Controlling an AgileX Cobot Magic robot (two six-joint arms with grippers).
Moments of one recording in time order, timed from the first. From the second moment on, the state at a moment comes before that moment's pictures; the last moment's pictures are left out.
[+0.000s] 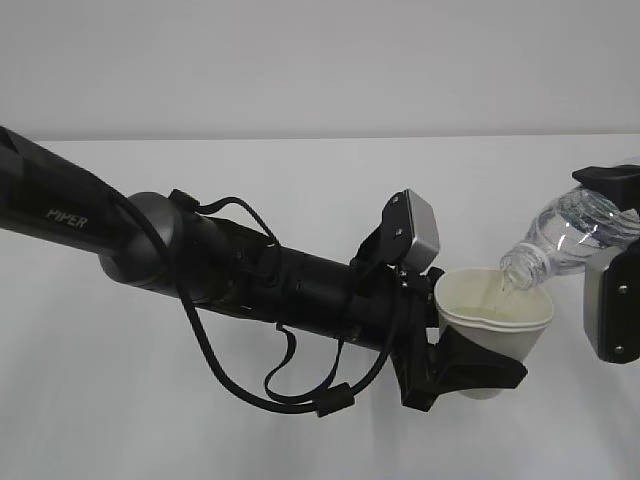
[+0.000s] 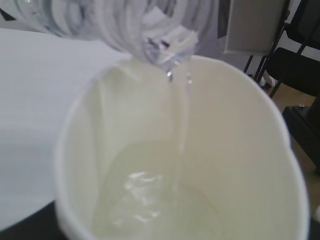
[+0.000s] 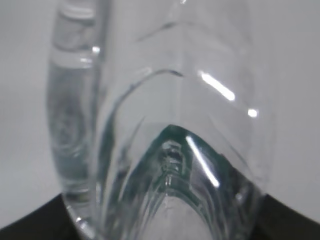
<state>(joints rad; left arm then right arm) -0.75 2.23 -1.24 1.23 -1.00 -0.82 0.04 1.35 -0.36 -0.33 -0.63 -1.56</state>
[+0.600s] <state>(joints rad) -0.75 2.23 -1.24 1.23 -1.00 -0.82 0.04 1.35 -0.36 -0.33 -0.64 -1.56</state>
